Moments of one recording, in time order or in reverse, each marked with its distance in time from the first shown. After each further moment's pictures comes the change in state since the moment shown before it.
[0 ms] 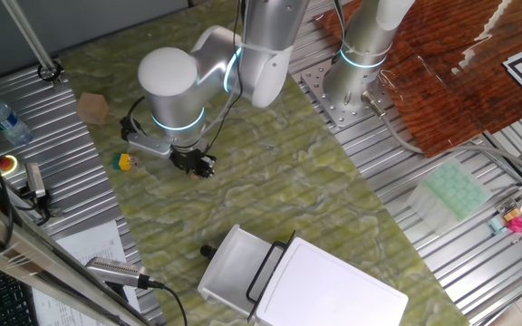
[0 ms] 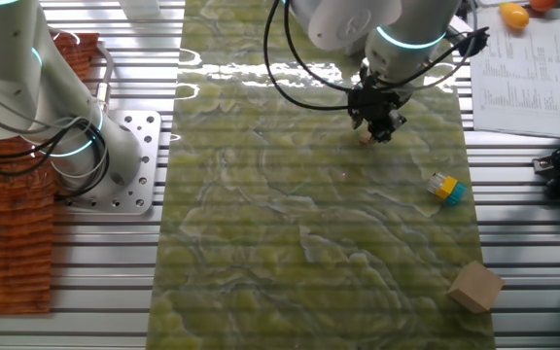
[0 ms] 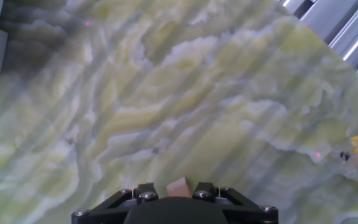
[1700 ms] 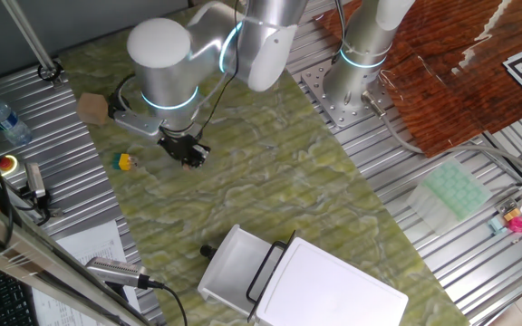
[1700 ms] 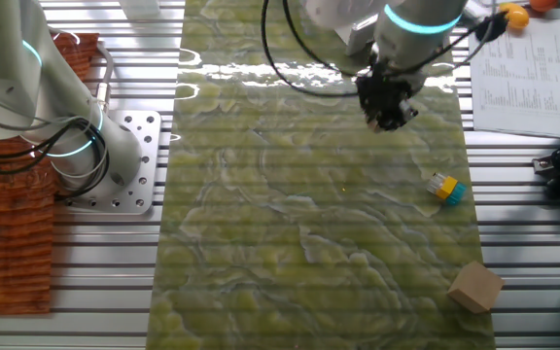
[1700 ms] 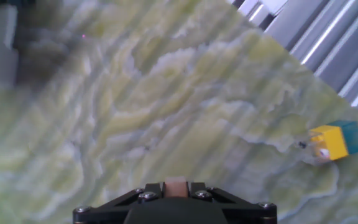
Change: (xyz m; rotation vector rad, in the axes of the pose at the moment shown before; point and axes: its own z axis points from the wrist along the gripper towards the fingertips) arm -0.008 -0.009 -0.063 0.004 -0.027 0.088
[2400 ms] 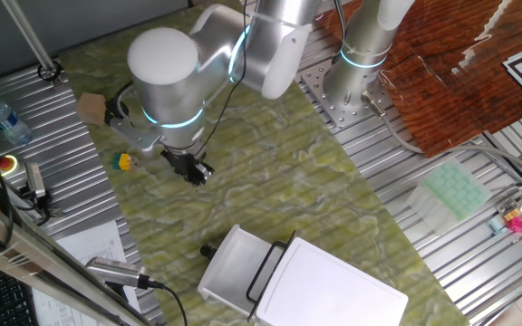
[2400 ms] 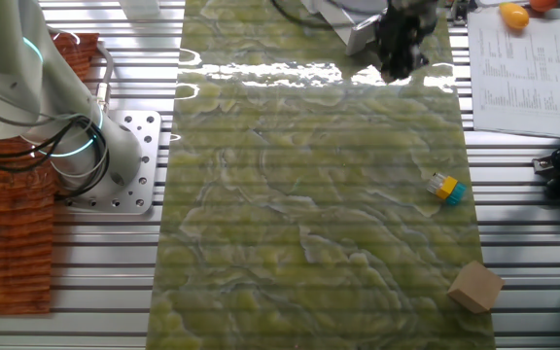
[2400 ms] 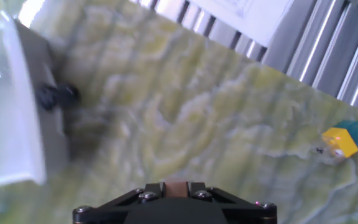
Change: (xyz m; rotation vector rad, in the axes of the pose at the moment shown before) arm -0.061 0.051 -0.053 -0.007 0.000 0.224
